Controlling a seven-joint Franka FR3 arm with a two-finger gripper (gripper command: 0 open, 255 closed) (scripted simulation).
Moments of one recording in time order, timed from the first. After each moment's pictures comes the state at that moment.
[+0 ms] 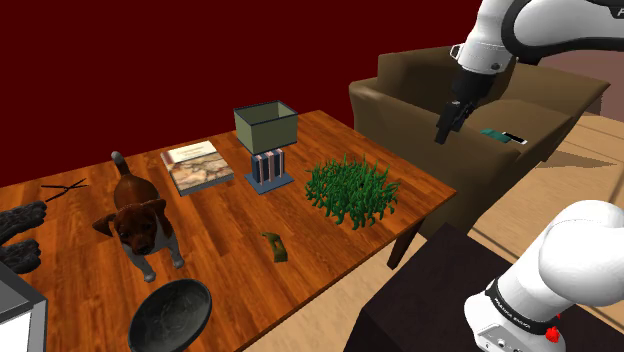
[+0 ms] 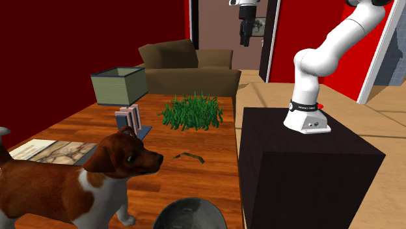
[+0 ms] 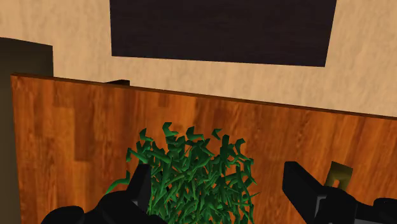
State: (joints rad) arm -0.02 -0.77 -0.07 -2.43 -0.08 1.67 -0.10
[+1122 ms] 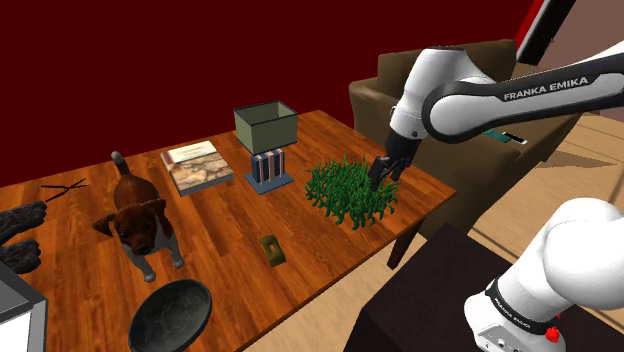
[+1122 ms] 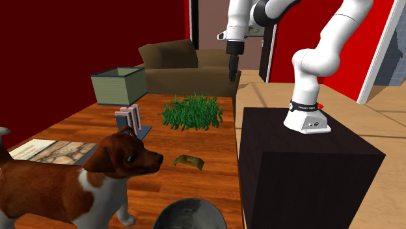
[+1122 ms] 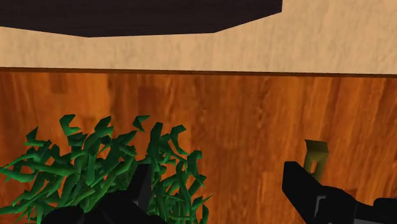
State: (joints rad) arm 0.09 -0.53 0.08 -2.64 0.13 2.18 0.14
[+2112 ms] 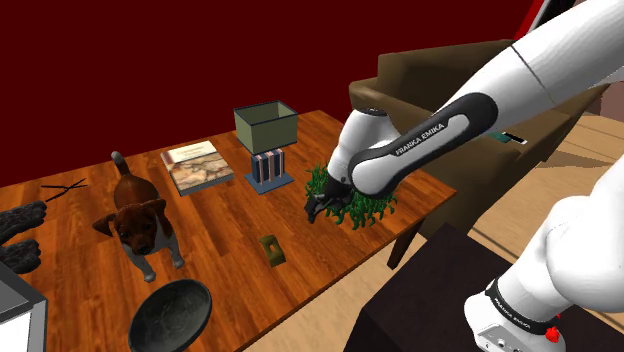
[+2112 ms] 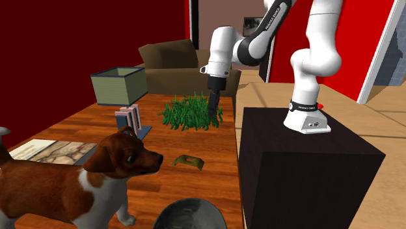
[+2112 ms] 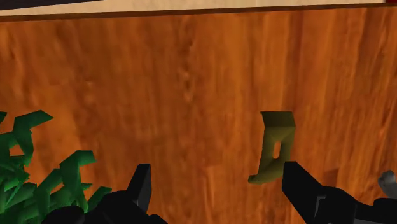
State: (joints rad) arm 0.19 0.01 0.21 -2.50 0.27 2.68 0.32
